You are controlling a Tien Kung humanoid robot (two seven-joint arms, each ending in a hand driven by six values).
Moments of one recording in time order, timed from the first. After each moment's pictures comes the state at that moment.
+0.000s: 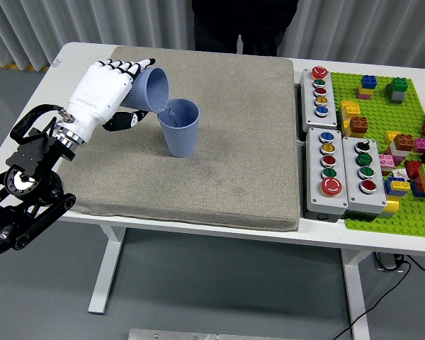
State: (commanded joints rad) left arm -0.58 0.46 -0.80 -1.17 2.22 0.47 0.04; right arm 0.20 -0.10 1.41 0.18 -1.50 0.00 -0.22
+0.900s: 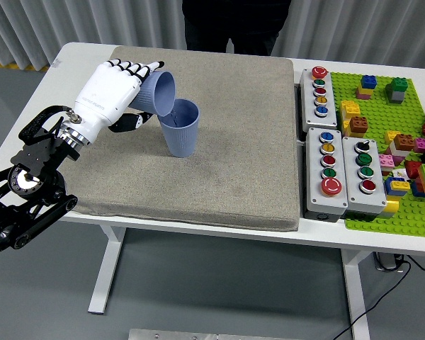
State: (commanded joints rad) left arm -0.62 0.48 -0.72 -1.19 2.26 0.48 0.08; right arm 0.19 -0.10 1.41 0.18 -1.50 0.00 -0.22
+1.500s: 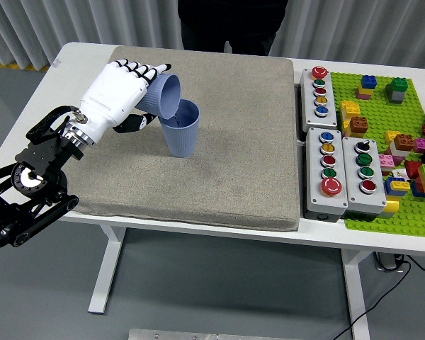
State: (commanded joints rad) left arm -0.67 0.49 -0.63 -1.18 2.27 0.49 0.10; right arm 0.20 -0.10 1.40 0.18 -1.49 0.00 -0.22
